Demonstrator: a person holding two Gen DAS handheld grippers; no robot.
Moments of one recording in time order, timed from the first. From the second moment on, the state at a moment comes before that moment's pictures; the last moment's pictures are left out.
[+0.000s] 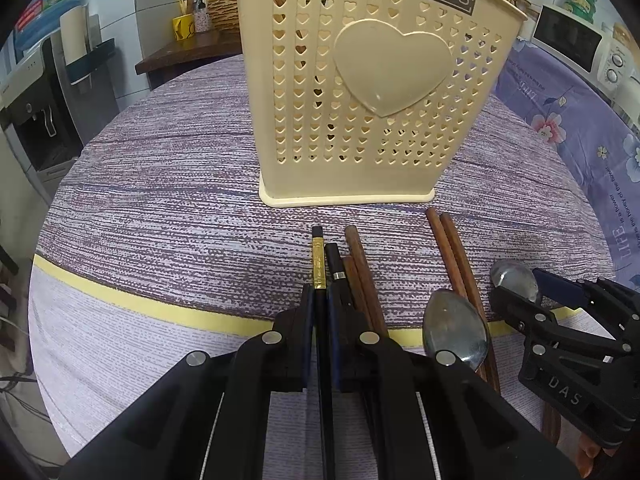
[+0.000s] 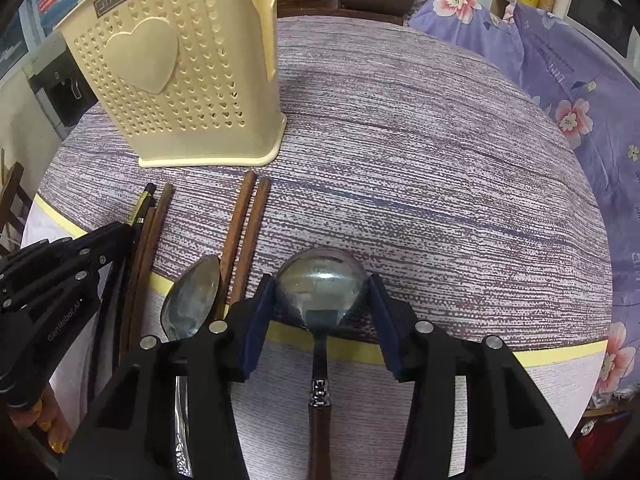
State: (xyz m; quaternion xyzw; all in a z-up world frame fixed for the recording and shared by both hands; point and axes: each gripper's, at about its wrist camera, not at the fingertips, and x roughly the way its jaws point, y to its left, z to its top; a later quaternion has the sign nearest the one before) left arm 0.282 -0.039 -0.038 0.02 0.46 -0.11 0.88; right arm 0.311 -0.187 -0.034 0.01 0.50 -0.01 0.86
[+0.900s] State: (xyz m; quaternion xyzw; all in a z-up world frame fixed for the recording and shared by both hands) left arm 0.243 -0.005 0.051 -0.05 0.34 -0.14 0.93; right arm 0.252 -0.229 0.059 0.06 0.33 0.07 0.94
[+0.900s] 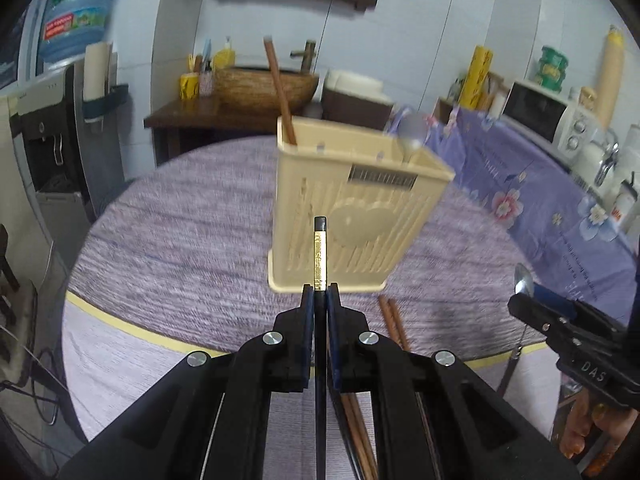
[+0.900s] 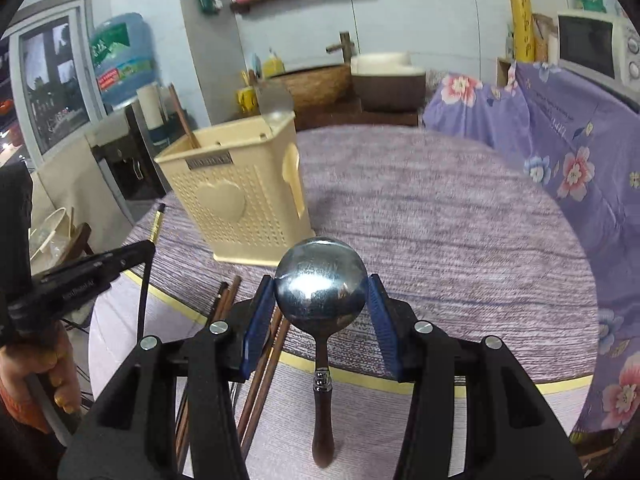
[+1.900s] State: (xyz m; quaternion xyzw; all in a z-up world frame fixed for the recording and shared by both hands) left arm 0.228 0.015 0.127 -0.08 0.23 -0.17 0.95; right arm 0.256 -0.225 0.128 0.06 0.25 0.11 0.96
